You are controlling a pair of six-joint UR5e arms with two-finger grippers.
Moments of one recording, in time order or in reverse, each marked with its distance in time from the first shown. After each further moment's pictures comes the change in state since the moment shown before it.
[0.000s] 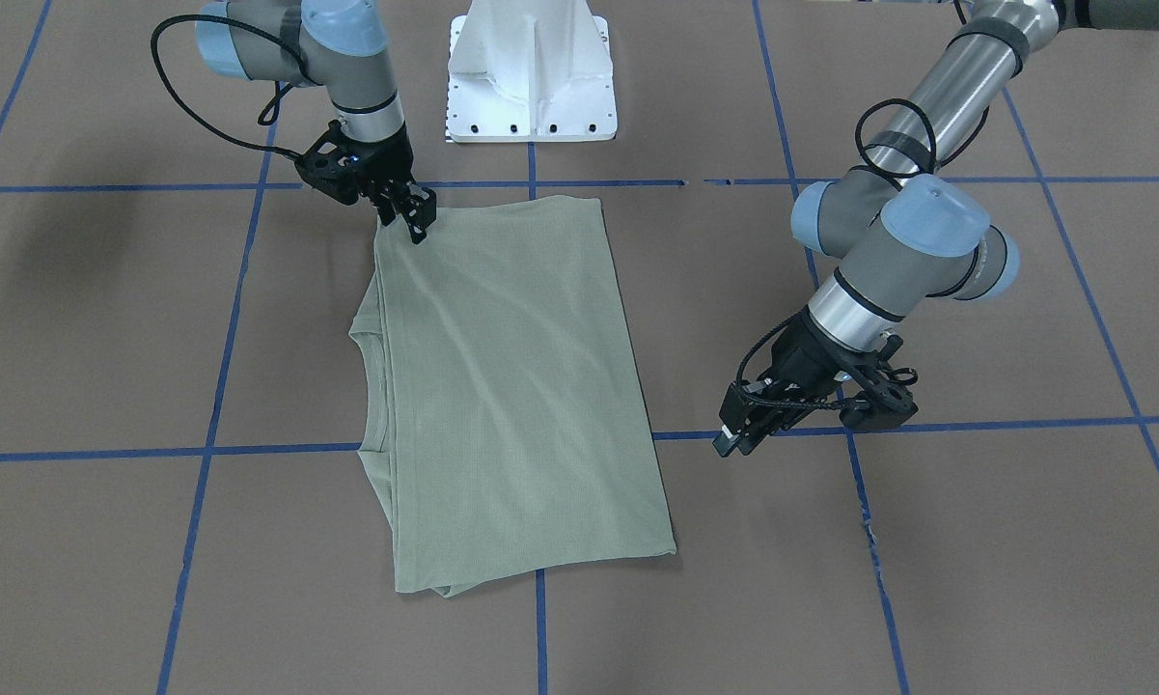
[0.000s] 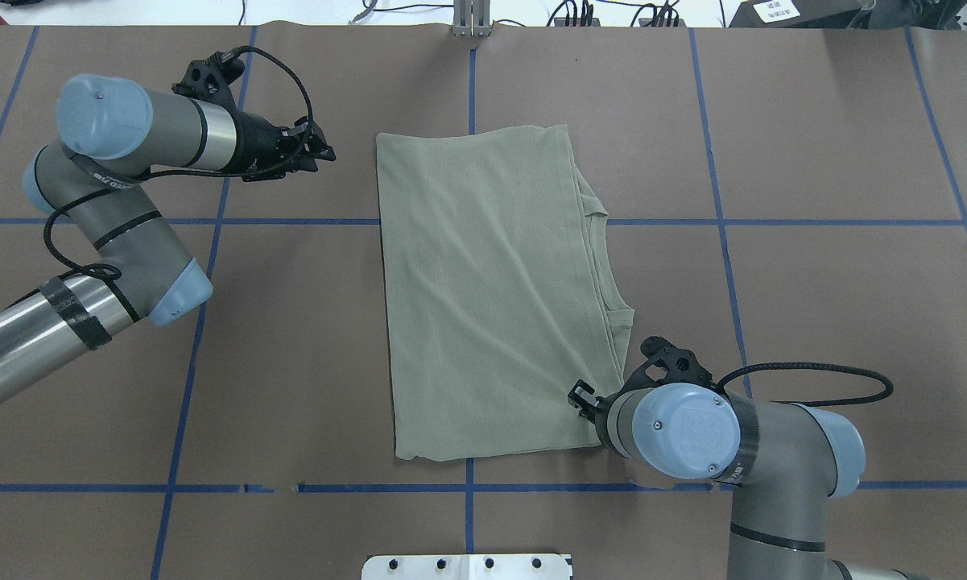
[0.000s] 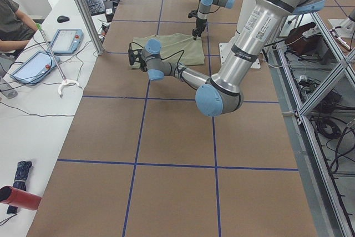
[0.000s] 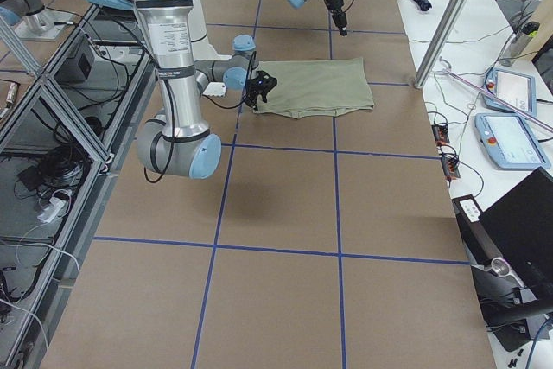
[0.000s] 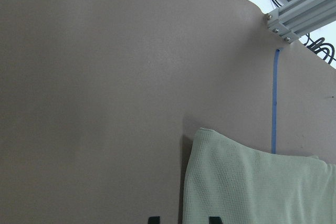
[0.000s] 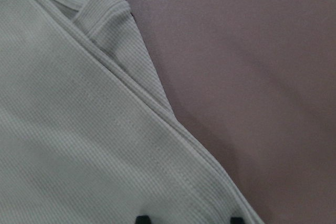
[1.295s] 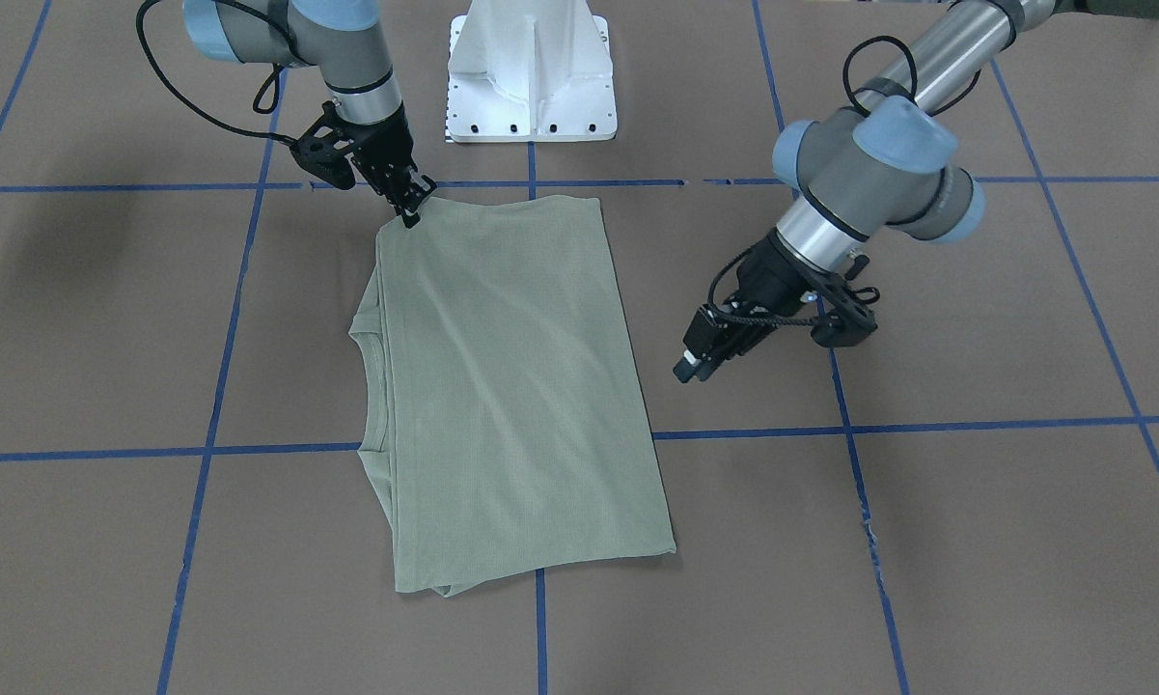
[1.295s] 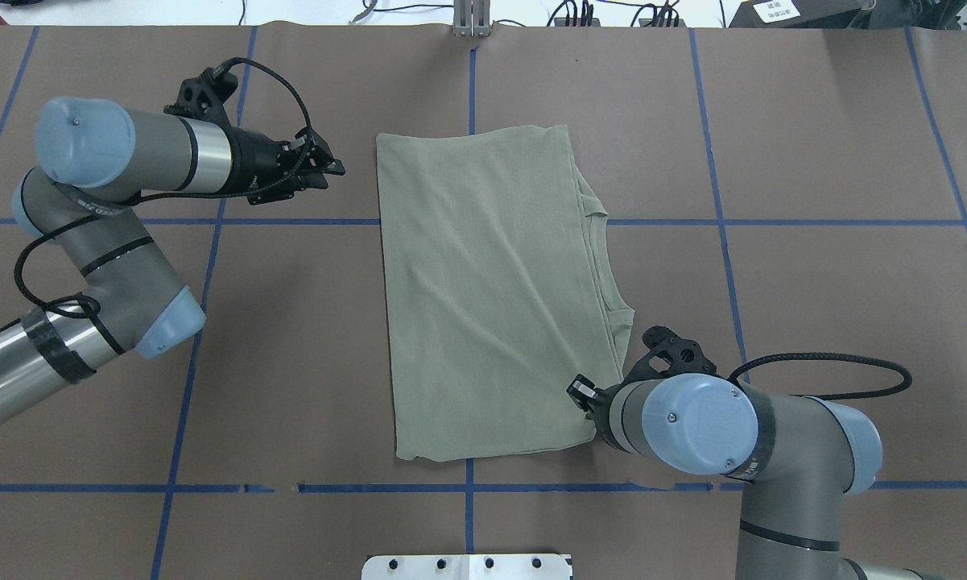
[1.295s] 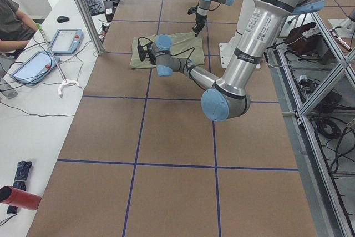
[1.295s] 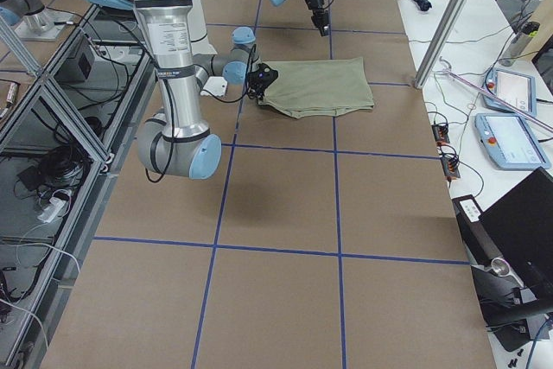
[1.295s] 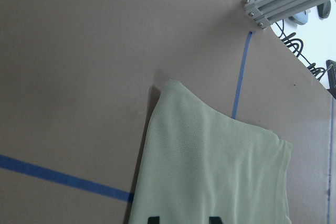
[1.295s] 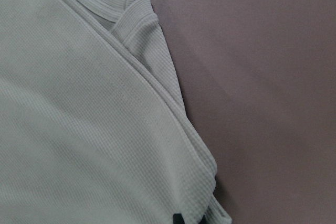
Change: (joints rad) left arm 0.189 0.156 -0.332 0.078 0.147 -0.313; right arm 0.015 -0.002 0.064 -0.011 0.003 0.005
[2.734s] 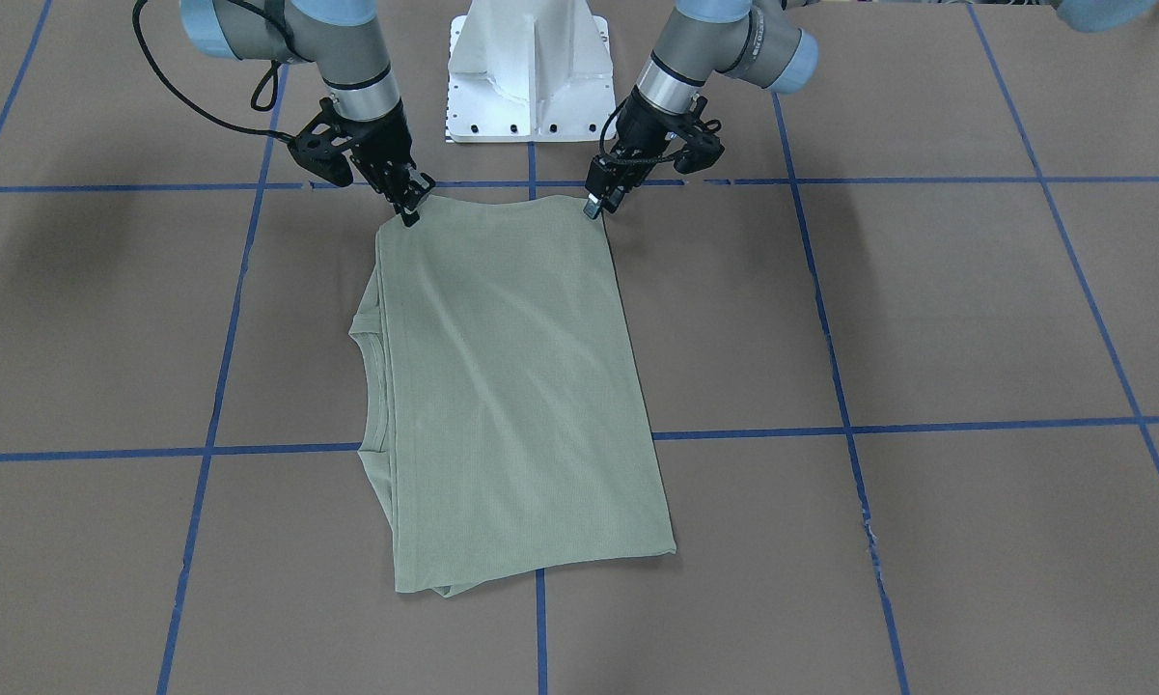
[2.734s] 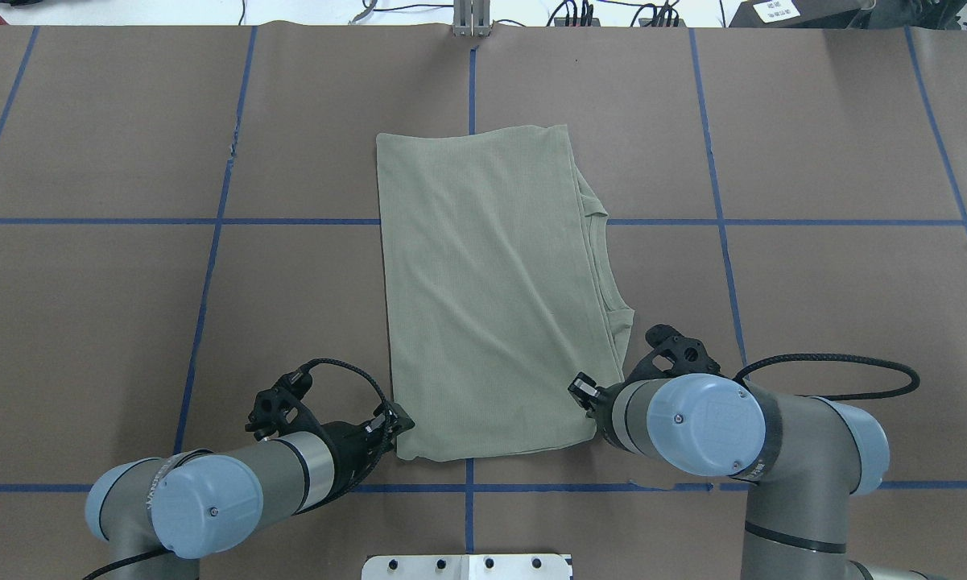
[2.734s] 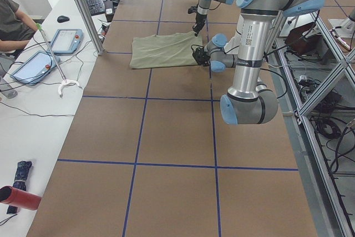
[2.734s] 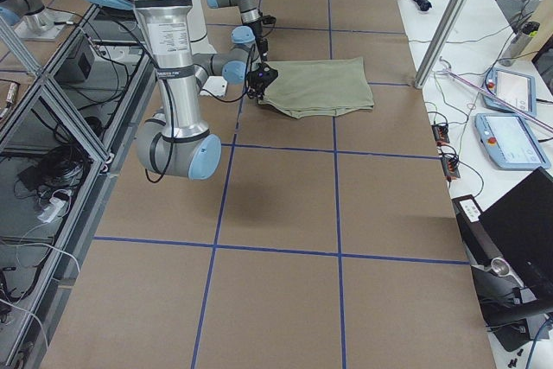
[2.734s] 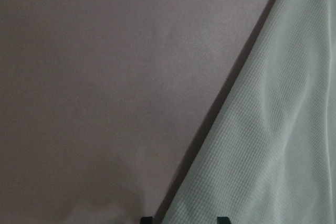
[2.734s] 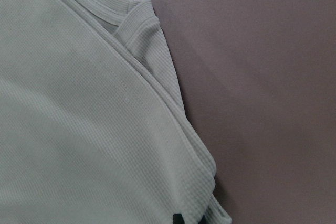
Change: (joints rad) left arm 0.495 0.099 -0.187 0.241 0.401 -0.319; right arm 0.000 -0.002 0.008 0.001 -0.003 0.002
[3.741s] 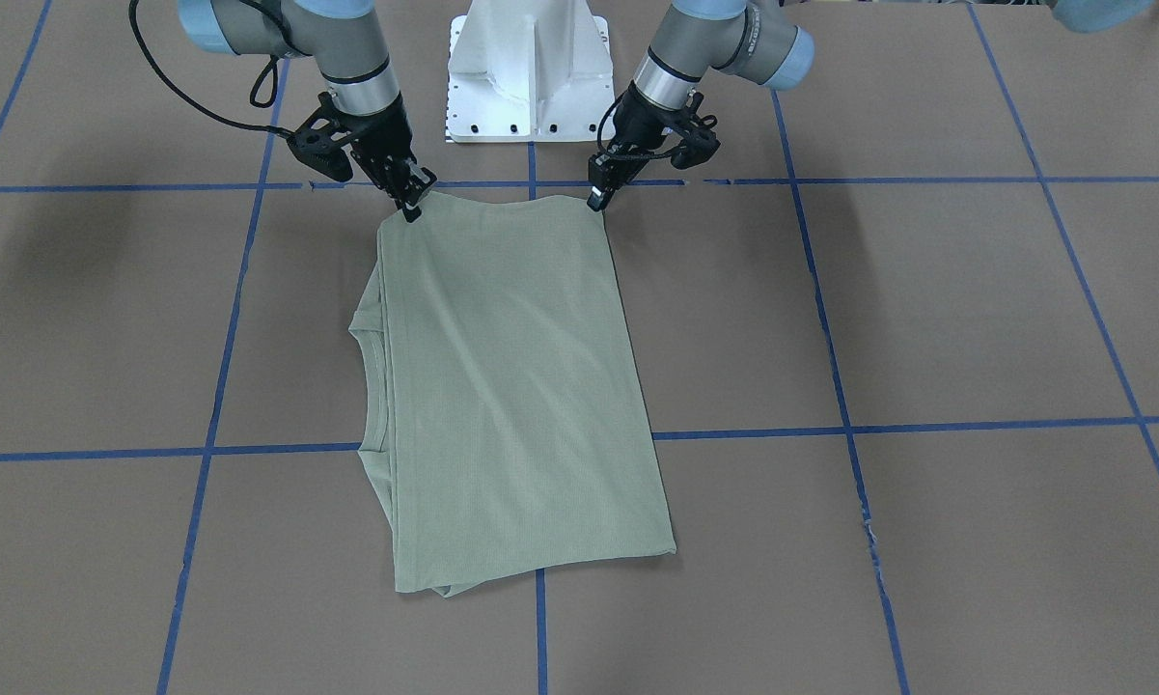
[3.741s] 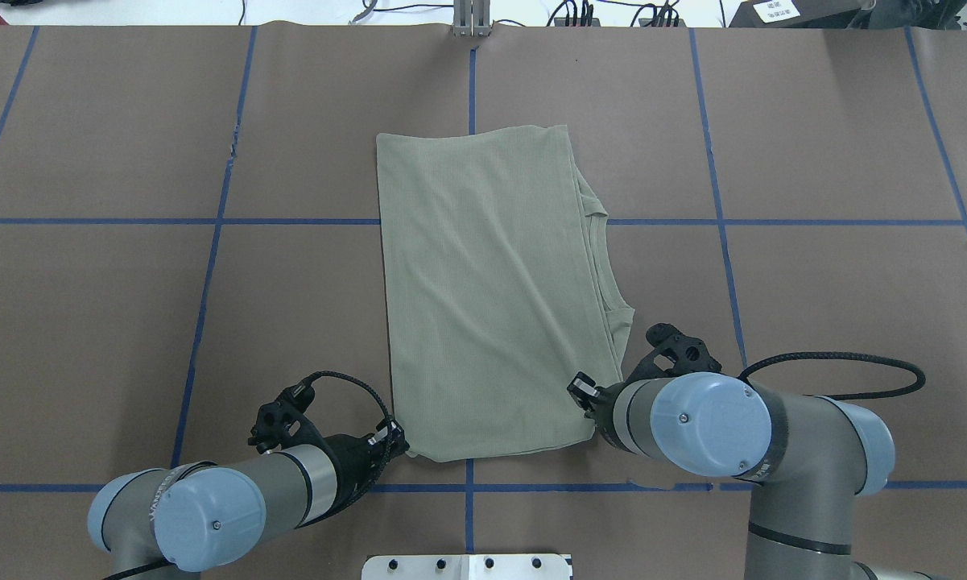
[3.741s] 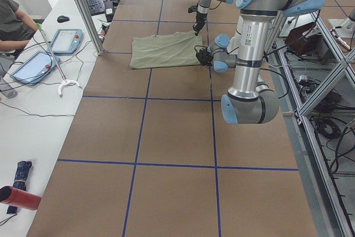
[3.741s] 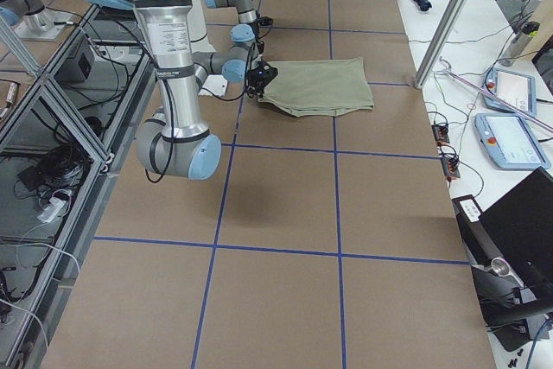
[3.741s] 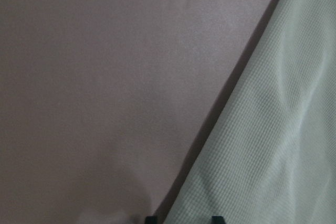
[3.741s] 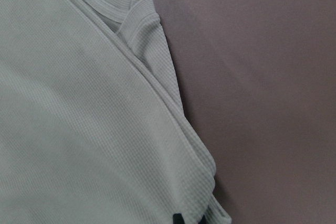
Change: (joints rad) left arm 0.014 0.001 0.000 0.000 0.000 -0.030; right arm 0.001 -0.002 0.016 -0.001 0.006 0.000
